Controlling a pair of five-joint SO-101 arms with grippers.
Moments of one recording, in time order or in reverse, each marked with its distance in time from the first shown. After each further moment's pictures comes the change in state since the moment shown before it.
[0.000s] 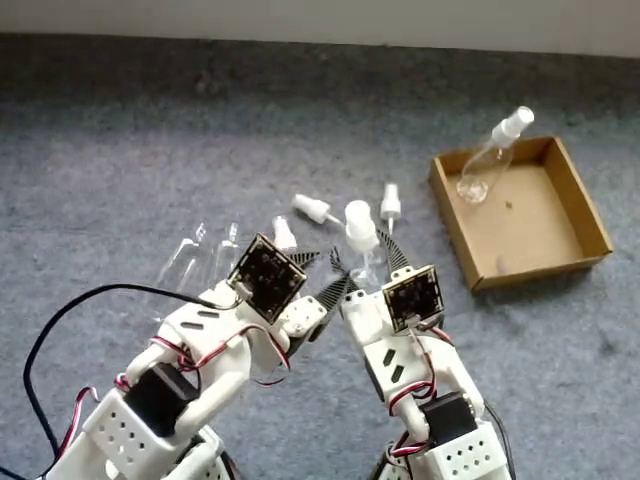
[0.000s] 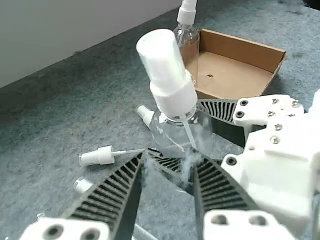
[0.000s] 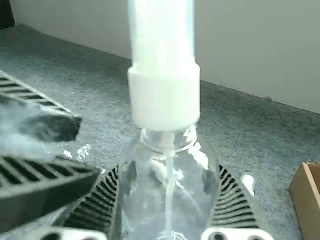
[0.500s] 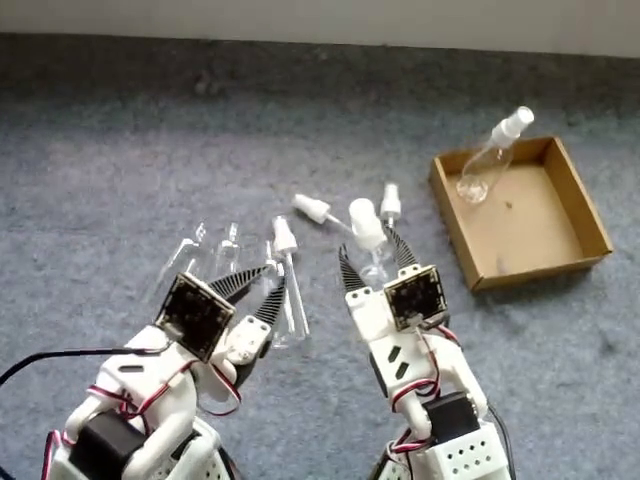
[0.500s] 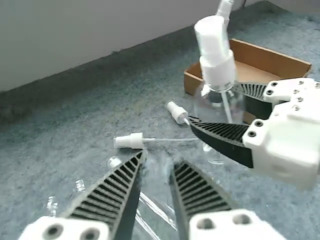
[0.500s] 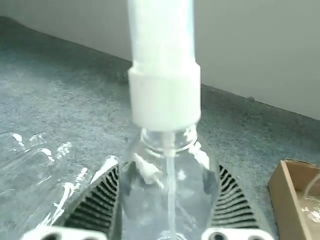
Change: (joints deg) left arm -7.0 -21.5 0.0 19.2 -0.1; right arm 4.0 0.0 0.0 0.0 2.6
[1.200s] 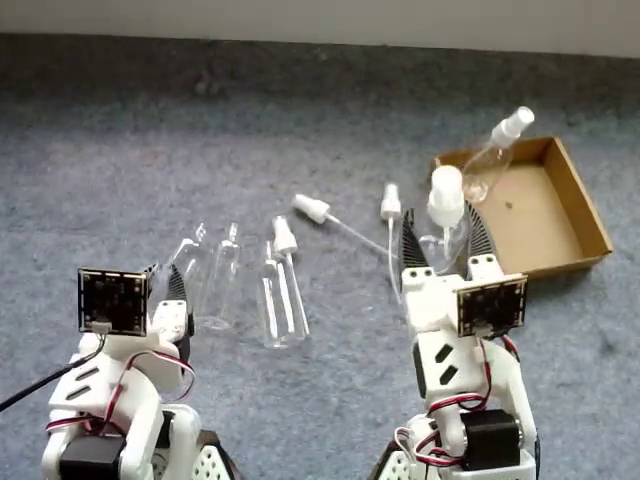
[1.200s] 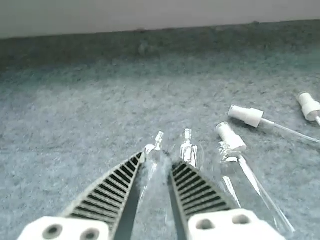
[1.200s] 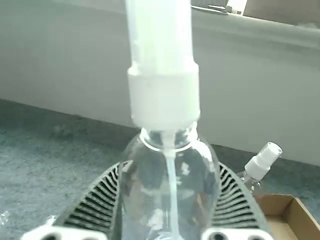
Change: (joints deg) left arm -31.6 -5.2 0.0 11.6 0.0; right arm 12.7 2.5 -21.9 12.2 0.0
